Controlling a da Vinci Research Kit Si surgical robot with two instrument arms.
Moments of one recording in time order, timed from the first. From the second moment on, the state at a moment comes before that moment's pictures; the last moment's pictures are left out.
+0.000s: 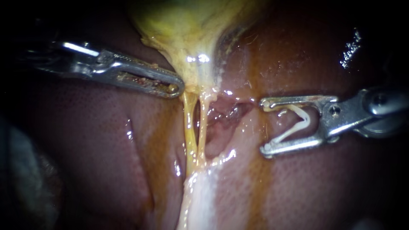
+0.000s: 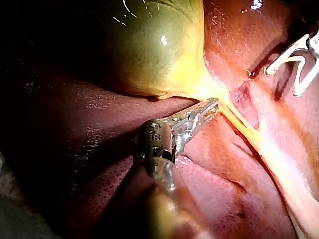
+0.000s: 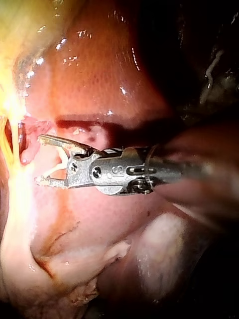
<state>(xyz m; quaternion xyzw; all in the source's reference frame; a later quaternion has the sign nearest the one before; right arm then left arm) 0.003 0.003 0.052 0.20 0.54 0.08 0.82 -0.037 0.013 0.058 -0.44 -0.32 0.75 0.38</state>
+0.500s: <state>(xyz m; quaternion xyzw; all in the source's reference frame) 0.002 0.003 0.052 0.20 0.54 0.08 0.82 -0.032 0.014 0.054 -0.44 -0.32 0.75 0.38</state>
